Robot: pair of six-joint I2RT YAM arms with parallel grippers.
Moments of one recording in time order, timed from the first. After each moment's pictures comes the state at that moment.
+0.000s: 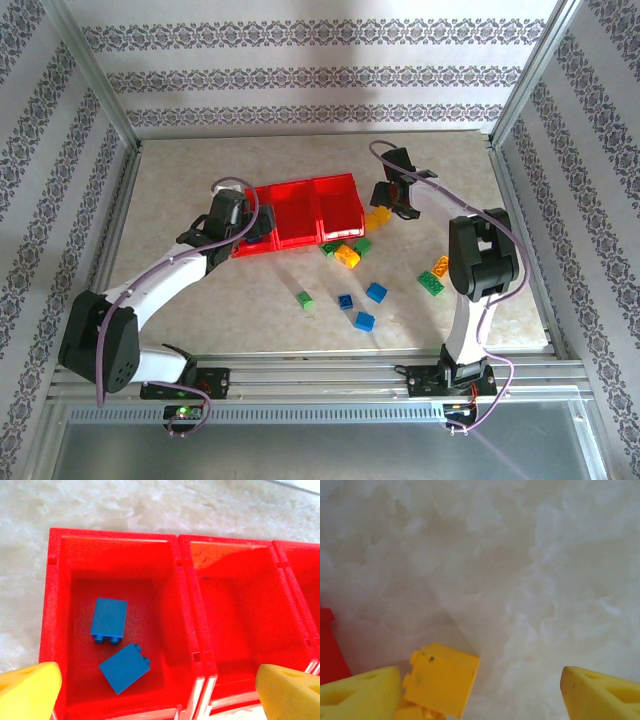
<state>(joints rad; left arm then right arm) -0.38 1.34 0.86 -0.20 -0.19 -0.50 0.24 1.95 1.42 -0.58 0.16 0.55</state>
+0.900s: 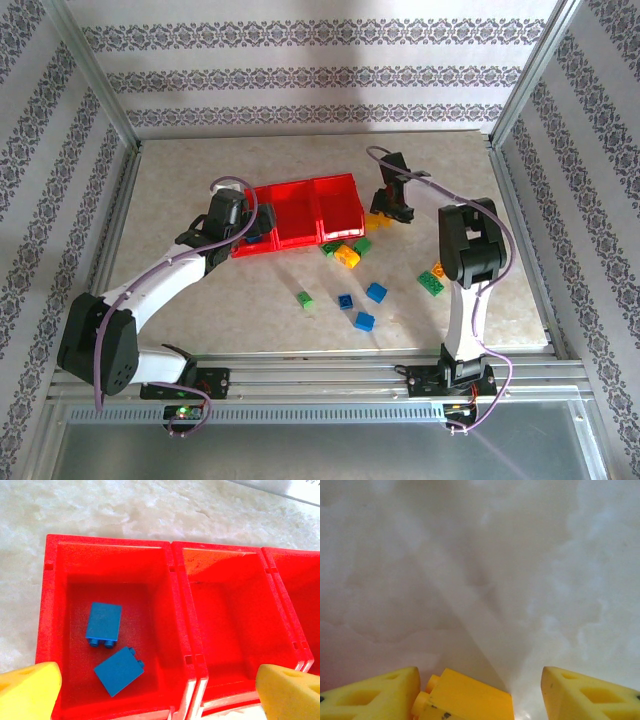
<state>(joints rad) -0.38 1.34 0.86 -0.19 -0.18 -0.50 0.22 2.06 1.45 -0.60 0.10 0.54</state>
